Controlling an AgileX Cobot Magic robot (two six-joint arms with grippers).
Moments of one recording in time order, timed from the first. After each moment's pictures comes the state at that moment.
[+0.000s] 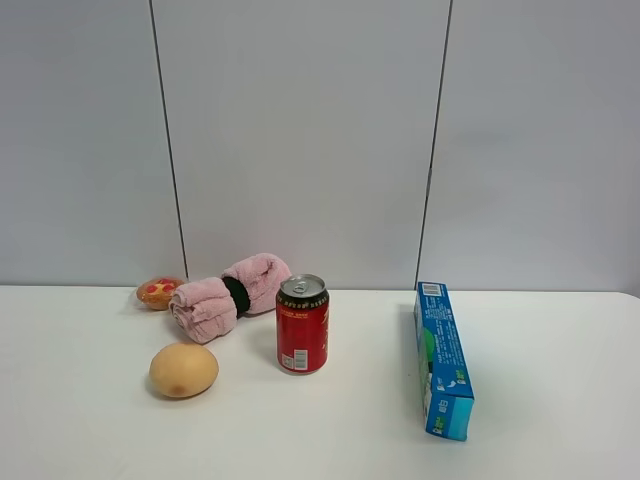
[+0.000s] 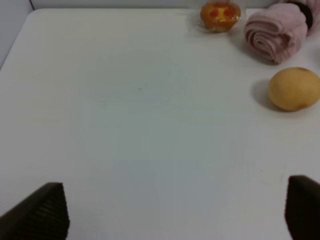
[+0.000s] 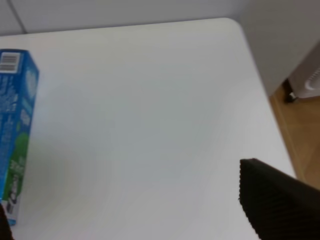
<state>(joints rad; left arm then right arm) -0.01 -0.01 -0.51 0.03 1.05 -0.05 0.09 1.02 -1.04 0.01 0.87 -0.02</state>
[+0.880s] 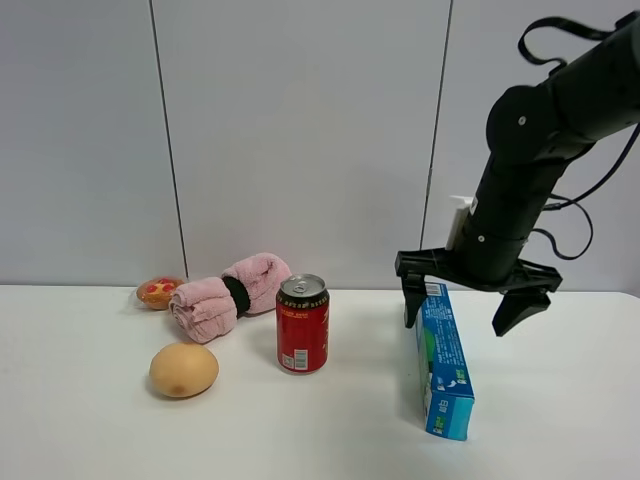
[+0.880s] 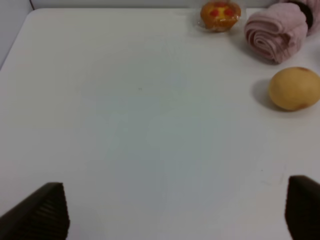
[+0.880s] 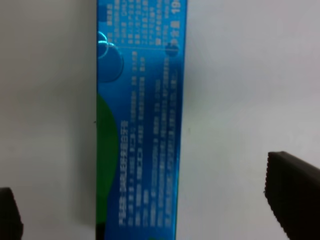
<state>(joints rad) -0.01 -0.01 -0.51 0.03 1.05 -0.05 0.38 1.92 -1.28 -0.01 0.71 0.45</state>
